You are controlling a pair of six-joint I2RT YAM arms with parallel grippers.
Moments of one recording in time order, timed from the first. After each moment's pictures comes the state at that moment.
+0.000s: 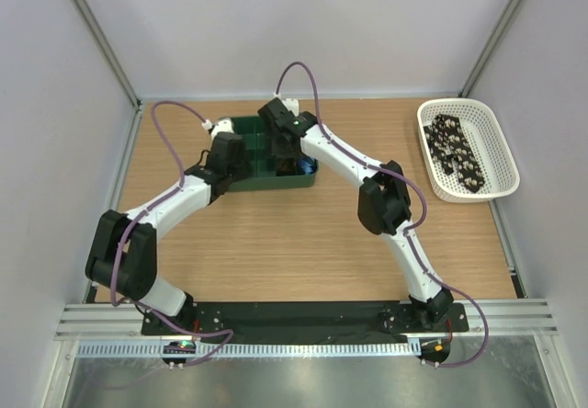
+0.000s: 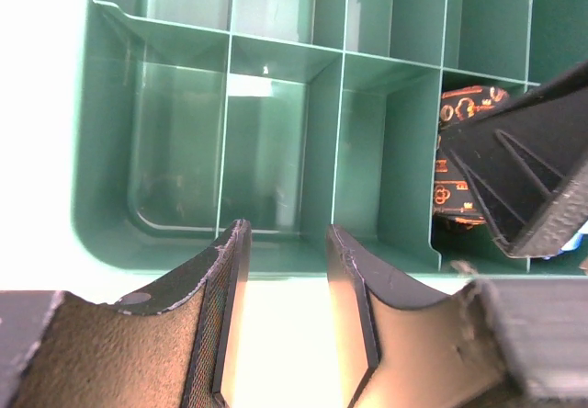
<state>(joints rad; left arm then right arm) -0.41 1.52 0.99 -0.15 -0.27 -0.52 0.73 2.37 2.26 -0.85 0.31 0.59</state>
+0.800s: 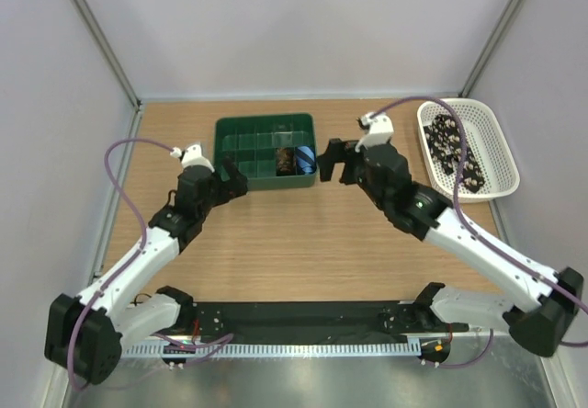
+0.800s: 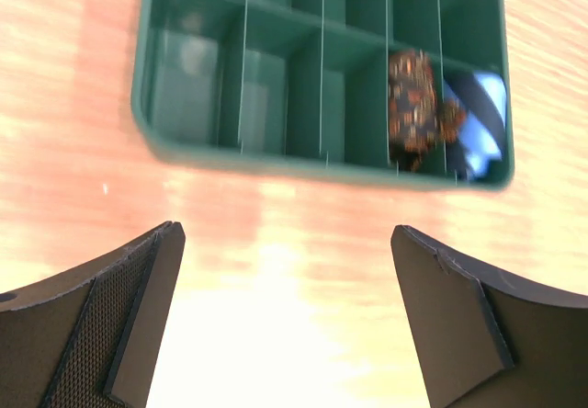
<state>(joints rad) -0.40 1.07 0.71 -0.13 -0.24 -0.59 0.77 1.18 1.11 -0.23 0.37 0.38</state>
